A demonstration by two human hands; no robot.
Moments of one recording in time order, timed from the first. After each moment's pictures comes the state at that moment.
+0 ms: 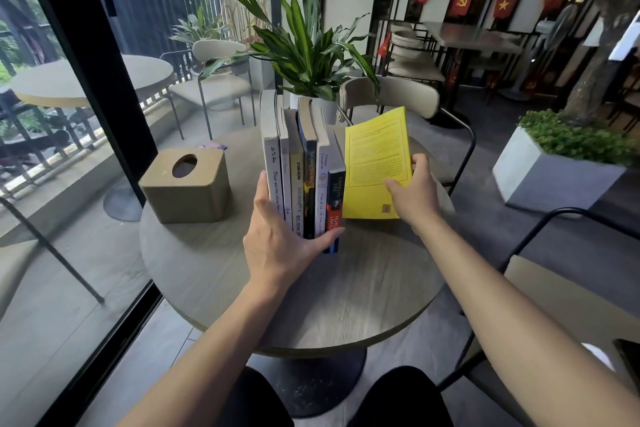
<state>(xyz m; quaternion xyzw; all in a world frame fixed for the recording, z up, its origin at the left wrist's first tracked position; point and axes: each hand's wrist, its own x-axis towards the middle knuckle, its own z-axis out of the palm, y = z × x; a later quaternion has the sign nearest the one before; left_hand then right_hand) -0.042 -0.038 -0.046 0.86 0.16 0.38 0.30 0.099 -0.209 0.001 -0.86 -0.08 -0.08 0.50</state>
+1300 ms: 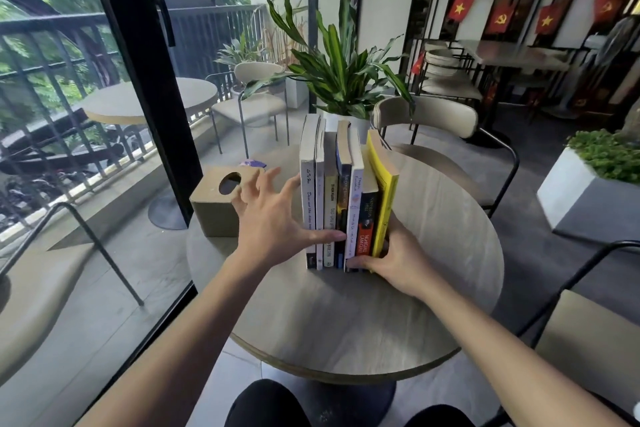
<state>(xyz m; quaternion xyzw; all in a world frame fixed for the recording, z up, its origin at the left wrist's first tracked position) -0.044 0.037 0.010 0.95 0.21 0.20 0.10 0.040 -0.167 -0.026 -0.80 -0.33 0.07 0.49</state>
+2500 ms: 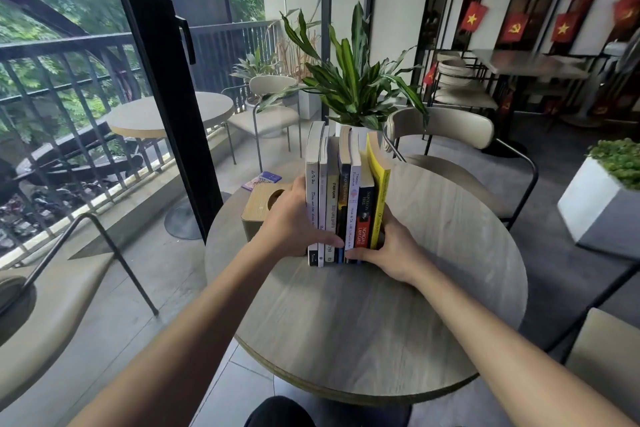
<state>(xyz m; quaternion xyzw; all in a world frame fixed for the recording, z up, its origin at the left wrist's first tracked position) -0.011 0.068 0.014 0.94 0.09 0.18 0.26 0.066 -0.129 -0.019 -0.80 -0.35 0.09 0.47</state>
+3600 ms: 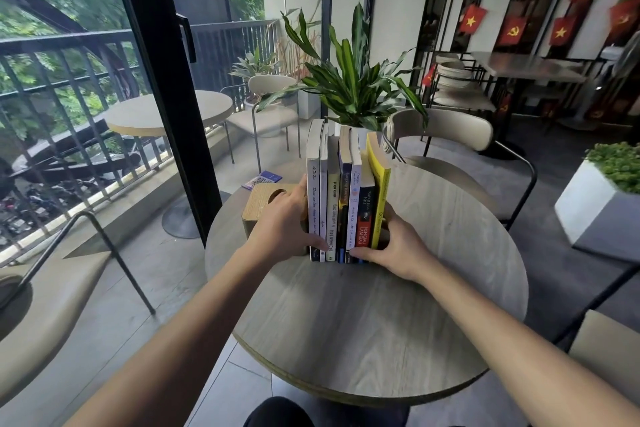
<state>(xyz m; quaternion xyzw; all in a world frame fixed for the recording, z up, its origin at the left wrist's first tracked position) -0.028 0.071 0.015 0.95 0.09 0.18 0.24 0.076 -0.131 -0.023 -0.82 -0.37 0.07 0.44</state>
